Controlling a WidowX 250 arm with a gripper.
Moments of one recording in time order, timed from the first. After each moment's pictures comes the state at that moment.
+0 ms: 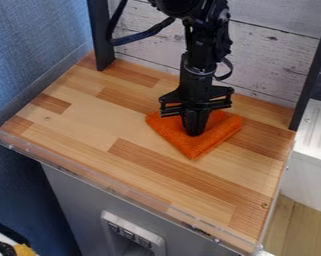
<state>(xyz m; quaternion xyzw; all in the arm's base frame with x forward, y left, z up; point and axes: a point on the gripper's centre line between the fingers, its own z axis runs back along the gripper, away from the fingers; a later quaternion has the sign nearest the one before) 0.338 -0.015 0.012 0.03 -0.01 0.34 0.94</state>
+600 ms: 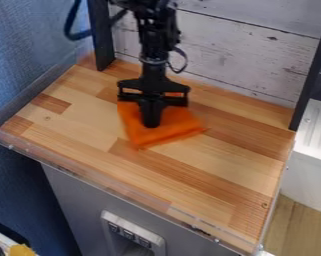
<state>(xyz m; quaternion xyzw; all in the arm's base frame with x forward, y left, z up) 0.330 0.057 0.011 0.02 0.02 0.17 0.99</state>
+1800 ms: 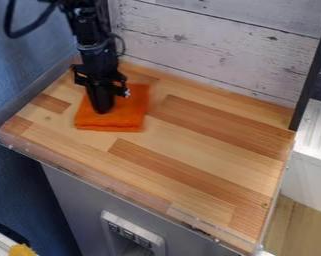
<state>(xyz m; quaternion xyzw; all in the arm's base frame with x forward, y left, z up) 0.313 0.137 0.022 -0.03 0.00 -0.01 1.00</state>
